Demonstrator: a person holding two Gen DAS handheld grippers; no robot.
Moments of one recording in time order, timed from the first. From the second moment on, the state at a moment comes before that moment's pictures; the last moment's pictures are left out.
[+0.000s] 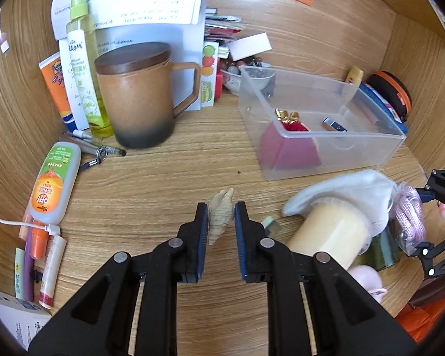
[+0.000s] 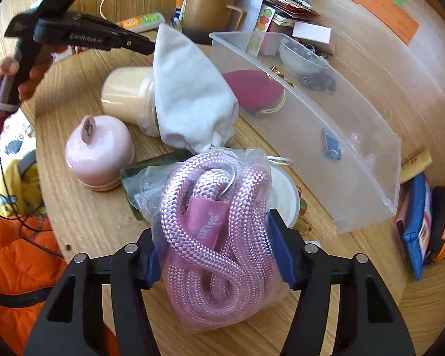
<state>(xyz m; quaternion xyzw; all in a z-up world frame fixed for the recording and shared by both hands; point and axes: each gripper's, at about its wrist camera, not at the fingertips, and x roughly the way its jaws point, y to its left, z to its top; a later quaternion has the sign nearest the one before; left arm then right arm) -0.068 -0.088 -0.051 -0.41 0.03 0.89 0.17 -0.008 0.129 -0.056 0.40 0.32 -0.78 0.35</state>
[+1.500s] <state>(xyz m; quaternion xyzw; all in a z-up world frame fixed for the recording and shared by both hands) -0.128 -0.005 0.038 -0.34 0.05 0.90 0.26 -0.159 0.141 0.030 0.34 0.22 -0.87 0.27</state>
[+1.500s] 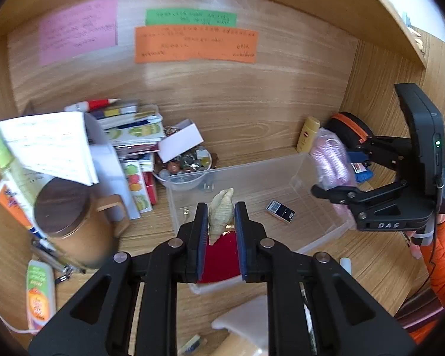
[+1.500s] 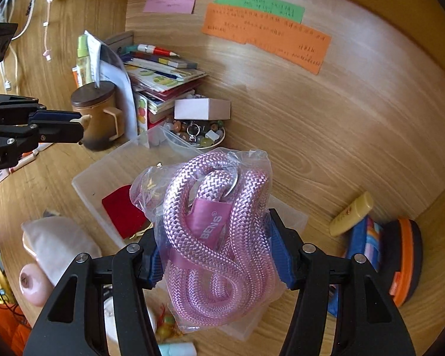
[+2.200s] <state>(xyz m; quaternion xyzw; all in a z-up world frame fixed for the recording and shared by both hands) -0.192 0.025 -0.013 -0.41 0.07 0.87 0.28 -0.203 0.112 -0.019 0.41 0.26 -0.82 0.30</state>
